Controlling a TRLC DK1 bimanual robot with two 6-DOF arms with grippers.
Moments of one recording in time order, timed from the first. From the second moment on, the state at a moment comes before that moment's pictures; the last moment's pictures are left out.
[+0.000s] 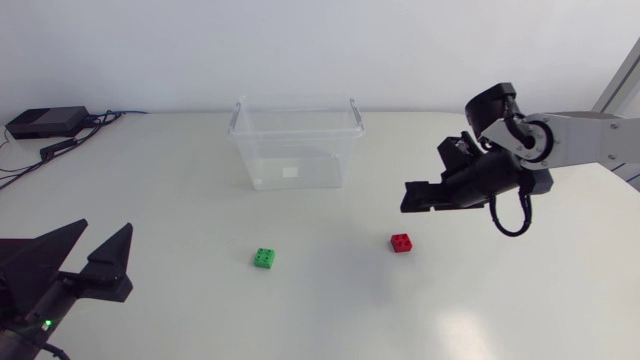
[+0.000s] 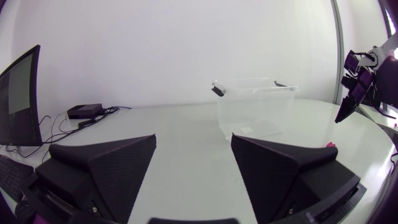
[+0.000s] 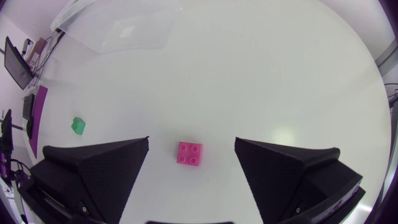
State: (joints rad) left arm -0.06 0.13 0.13 -0.16 -0.01 0.06; right arm 0.17 1.62 1.01 -0.50 -0.21 0.03
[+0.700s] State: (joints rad) left arm -0.13 1.15 0.90 -0.61 0.03 0.08; right arm 0.30 1.86 1.03 -0.47 0.01 0.08
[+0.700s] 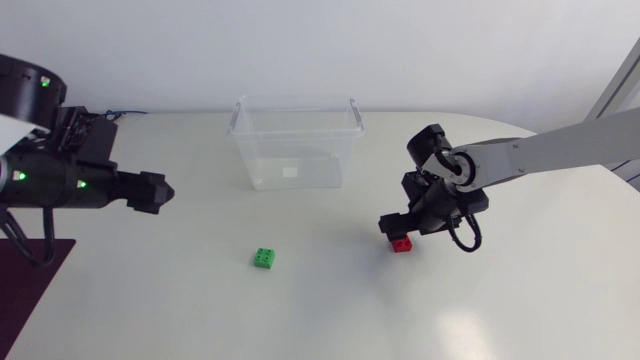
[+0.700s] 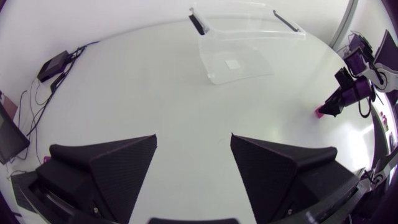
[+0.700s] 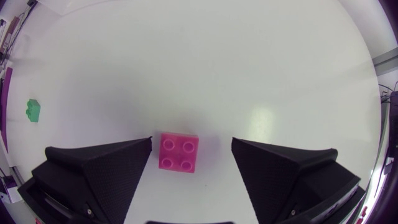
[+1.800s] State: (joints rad) left arm -0.46 1.77 1.07 -0.69 0.06 0.03; right arm 0.34 1.74 1.01 -0.45 0.11 0.08
